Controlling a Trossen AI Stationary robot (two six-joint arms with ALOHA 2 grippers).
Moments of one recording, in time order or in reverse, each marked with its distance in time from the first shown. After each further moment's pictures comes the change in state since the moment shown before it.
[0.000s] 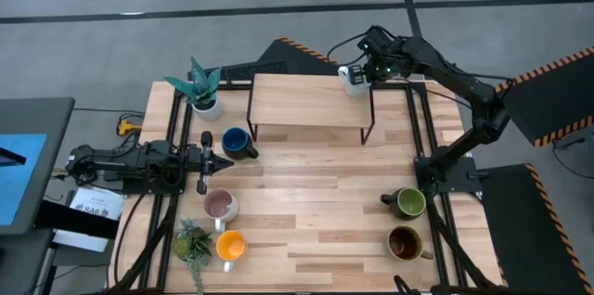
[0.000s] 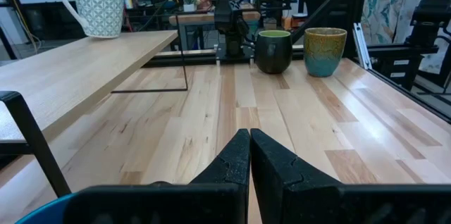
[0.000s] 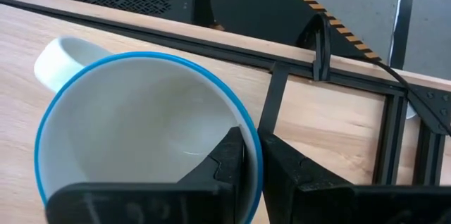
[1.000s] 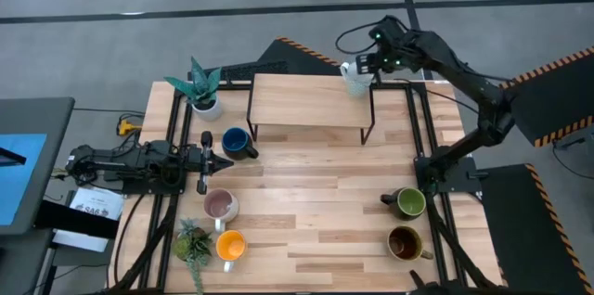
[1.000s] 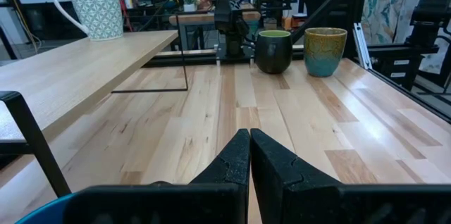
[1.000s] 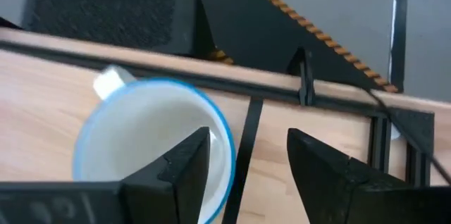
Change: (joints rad) left arm 0.001 0.000 0.000 0.000 0.000 0.000; right arm -0.060 -0.048 0.035 0.032 0.004 -0.042
